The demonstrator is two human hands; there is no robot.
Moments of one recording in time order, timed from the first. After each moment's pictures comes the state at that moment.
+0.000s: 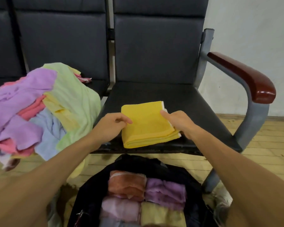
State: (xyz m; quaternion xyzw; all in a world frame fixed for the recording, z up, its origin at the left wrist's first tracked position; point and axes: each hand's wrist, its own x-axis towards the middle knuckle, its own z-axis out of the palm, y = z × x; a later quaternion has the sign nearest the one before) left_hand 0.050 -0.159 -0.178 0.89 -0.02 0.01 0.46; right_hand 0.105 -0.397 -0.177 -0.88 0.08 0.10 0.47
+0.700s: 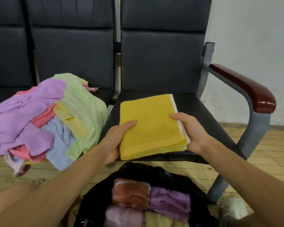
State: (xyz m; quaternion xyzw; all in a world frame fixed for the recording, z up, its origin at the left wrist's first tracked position) left_hand 0.029 -0.167 -0.167 0.59 0.11 -0.14 0.79; right_hand 0.051 -0.395 -0.139 -0.55 -0.01 0.25 0.80
